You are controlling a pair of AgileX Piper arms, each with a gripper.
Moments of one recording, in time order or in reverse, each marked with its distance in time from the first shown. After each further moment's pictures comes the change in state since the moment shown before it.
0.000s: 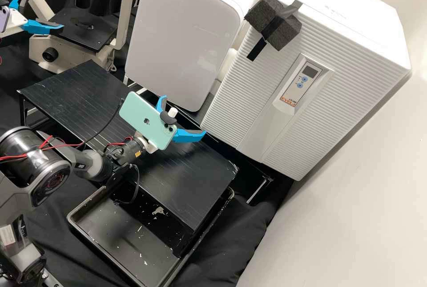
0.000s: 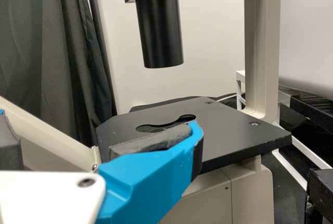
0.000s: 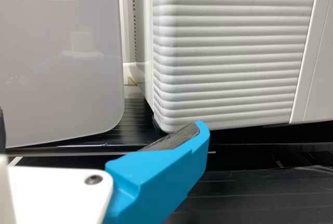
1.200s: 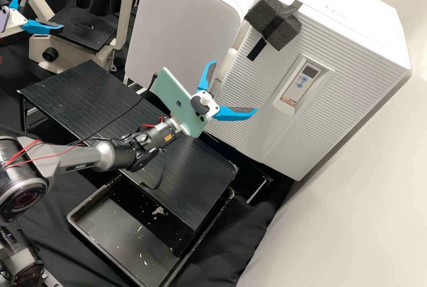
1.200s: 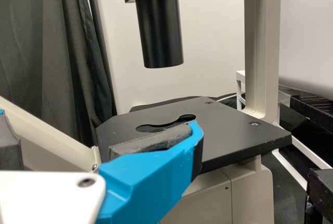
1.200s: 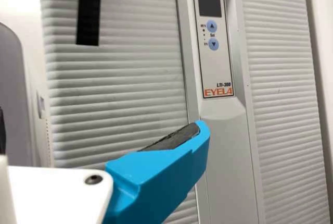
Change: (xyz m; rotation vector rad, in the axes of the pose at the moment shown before) left arm 0.000 0.000 0.000 0.000 0.000 0.000; right arm 0.024 0.124 -0.047 0.072 0.142 0.368
